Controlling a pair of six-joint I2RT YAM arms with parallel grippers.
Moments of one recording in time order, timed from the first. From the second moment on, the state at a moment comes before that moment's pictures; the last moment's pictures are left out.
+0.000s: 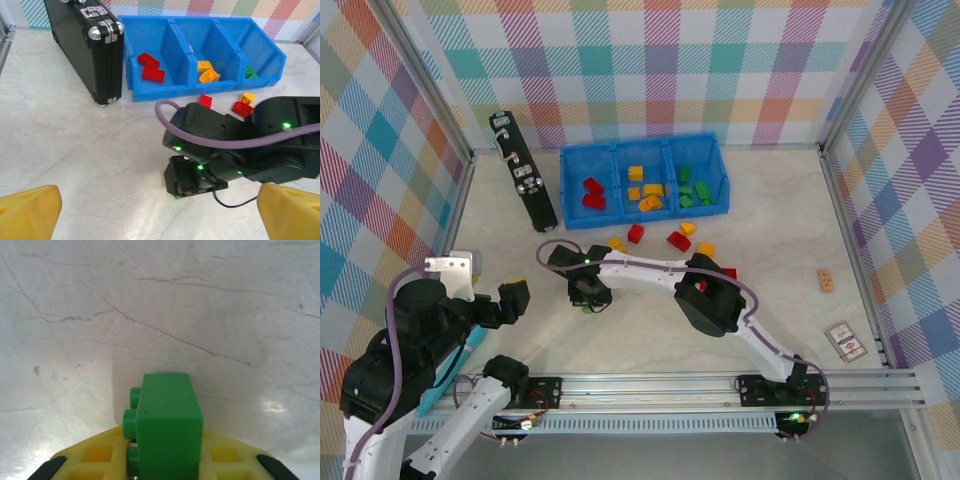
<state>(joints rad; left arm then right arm) -0.39 0.48 1.21 -1.24 -0.12 -0.25 1.14 2.31 1.88 -0.86 0.02 1.04</state>
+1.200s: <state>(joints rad) -0.39 0.98 1.22 -1.23 -0.19 -0.29 0.36 2.46 2.57 -1.03 0.18 0.16</state>
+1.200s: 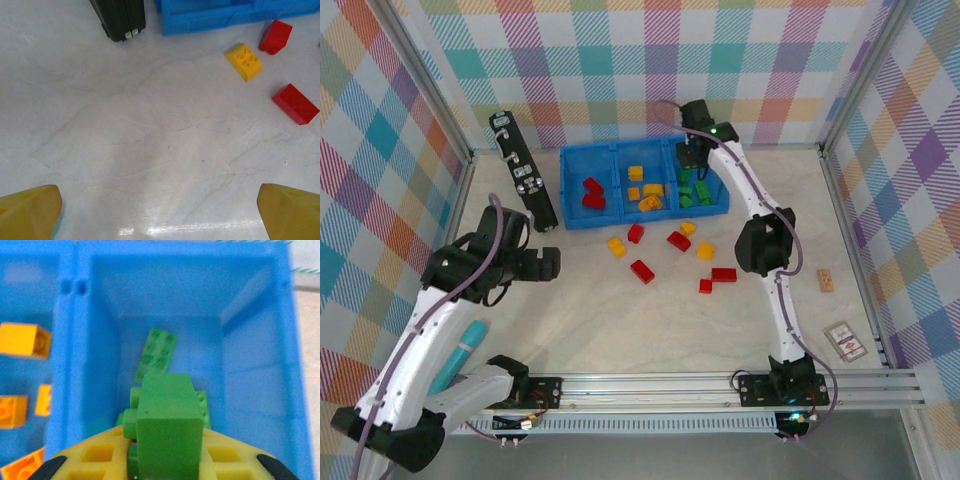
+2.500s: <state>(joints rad) -0.46 1.23 1.22 -1.13 -0.05 -0.61 0.32 2.56 2.40 -0.67 0.22 -0.11</state>
